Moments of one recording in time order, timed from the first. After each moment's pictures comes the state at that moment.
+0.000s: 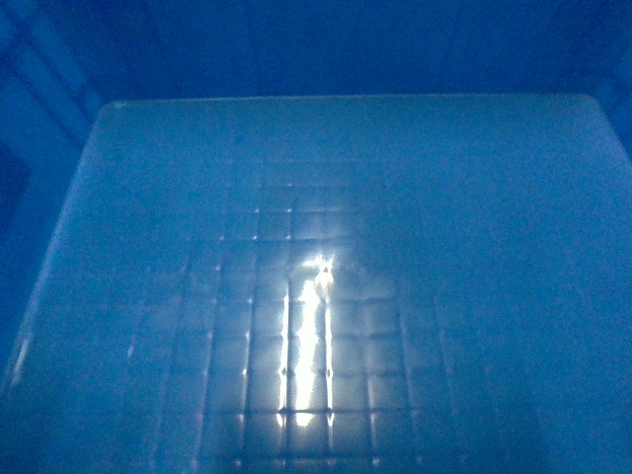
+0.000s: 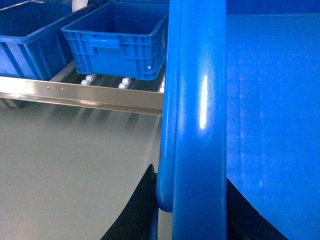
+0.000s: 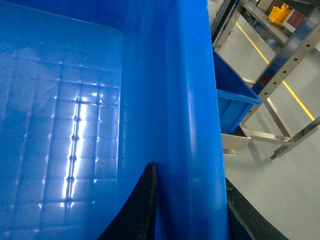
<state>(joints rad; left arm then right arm) -0.59 0.62 0.43 -0.23 -0.69 -0.23 0.58 0.67 0.39 -0.05 0.84 -0.06</state>
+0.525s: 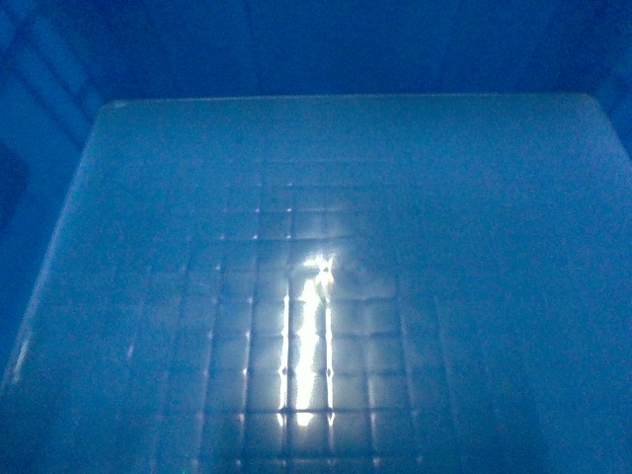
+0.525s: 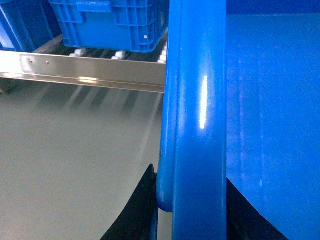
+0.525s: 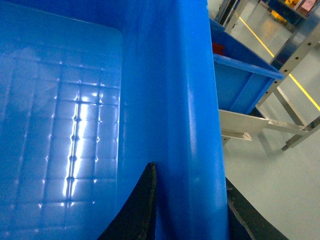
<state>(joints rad) -0.59 0.62 0.43 -0.23 -0.69 -0.23 0.58 0.67 0.39 -0.05 0.84 -0.06</state>
